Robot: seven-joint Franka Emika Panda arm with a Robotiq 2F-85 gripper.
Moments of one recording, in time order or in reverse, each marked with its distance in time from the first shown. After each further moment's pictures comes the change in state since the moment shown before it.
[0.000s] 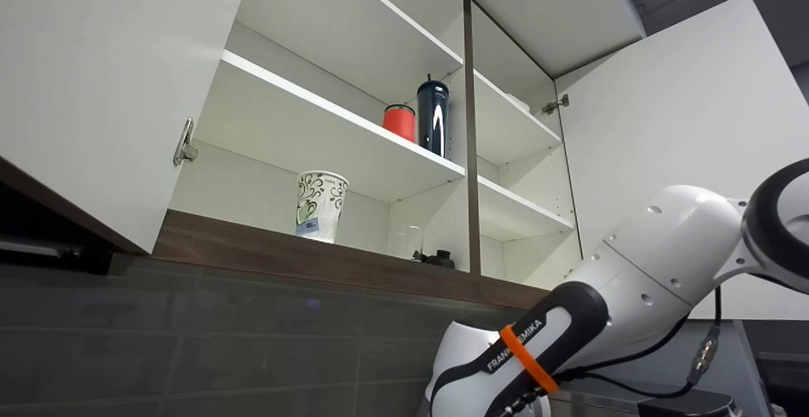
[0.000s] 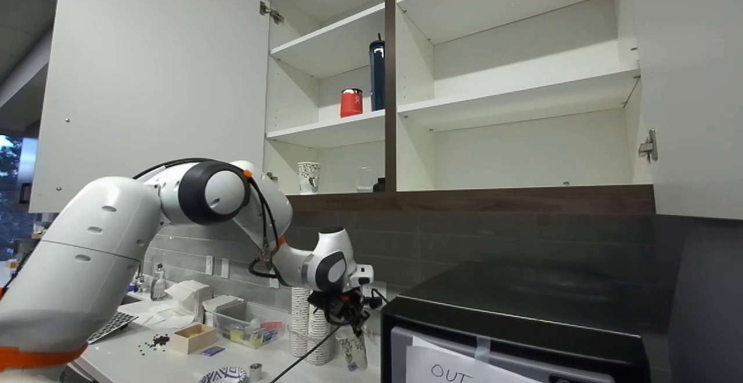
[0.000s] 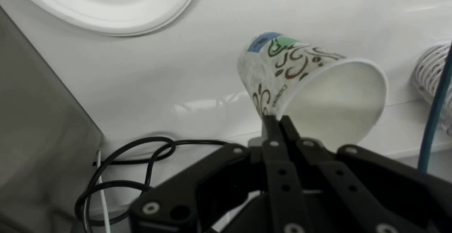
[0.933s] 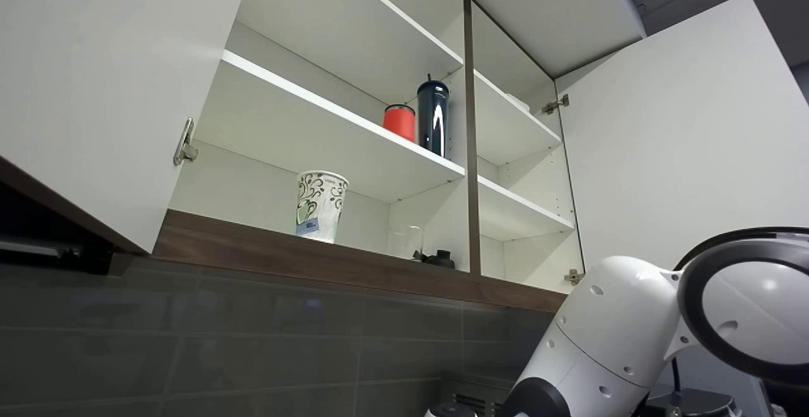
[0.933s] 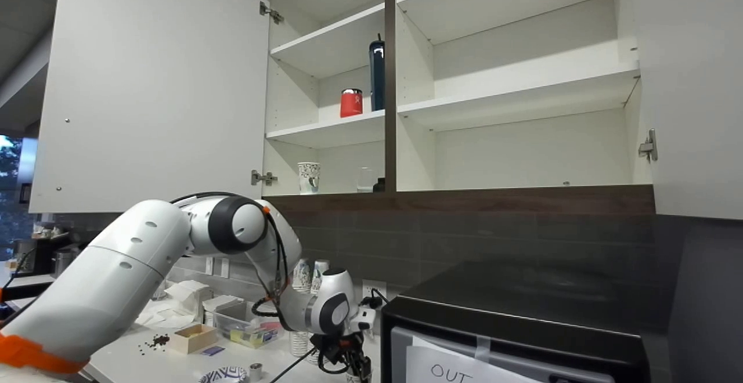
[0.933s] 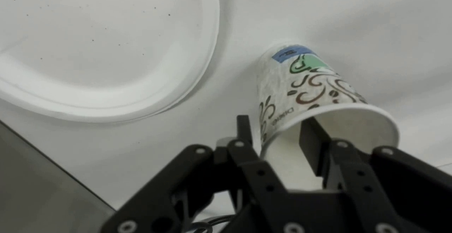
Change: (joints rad) arm 0.097 0.277 -0.108 0.097 -0.002 0.078 0.213
